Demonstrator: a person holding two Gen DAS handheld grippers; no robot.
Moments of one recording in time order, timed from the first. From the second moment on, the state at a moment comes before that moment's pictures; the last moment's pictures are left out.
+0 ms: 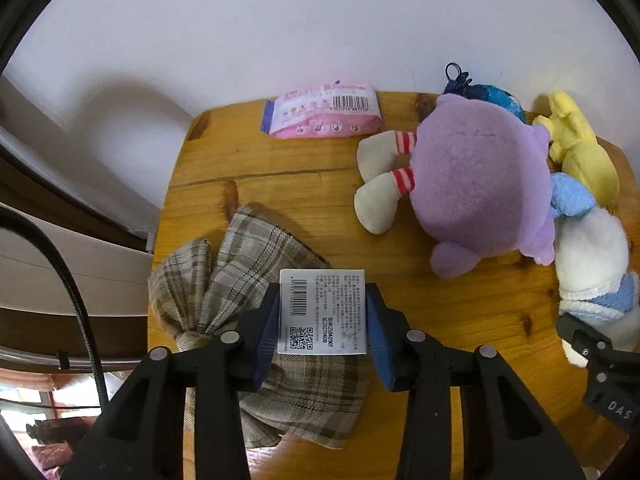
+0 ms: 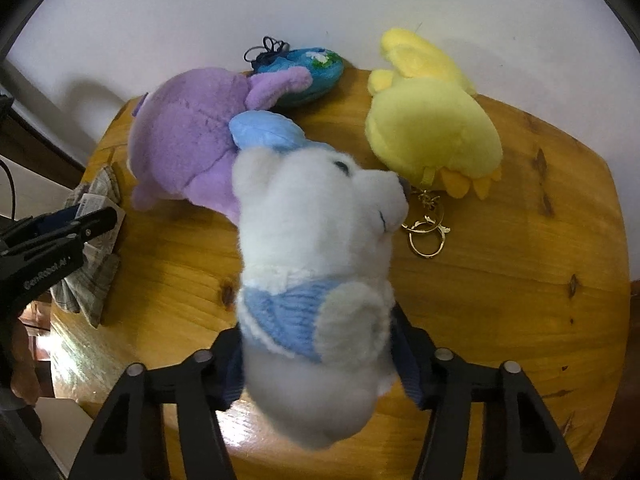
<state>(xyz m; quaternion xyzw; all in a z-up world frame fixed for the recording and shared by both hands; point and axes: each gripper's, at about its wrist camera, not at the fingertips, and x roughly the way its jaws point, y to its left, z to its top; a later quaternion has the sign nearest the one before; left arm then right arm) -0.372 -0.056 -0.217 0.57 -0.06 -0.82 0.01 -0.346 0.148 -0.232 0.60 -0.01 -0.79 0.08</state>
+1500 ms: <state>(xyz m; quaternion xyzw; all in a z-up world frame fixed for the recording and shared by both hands) -0.052 -0.057 0.079 0.43 -0.02 -0.90 -0.09 -0.023 0.134 0.067 0.37 -0.06 -0.90 0.23</state>
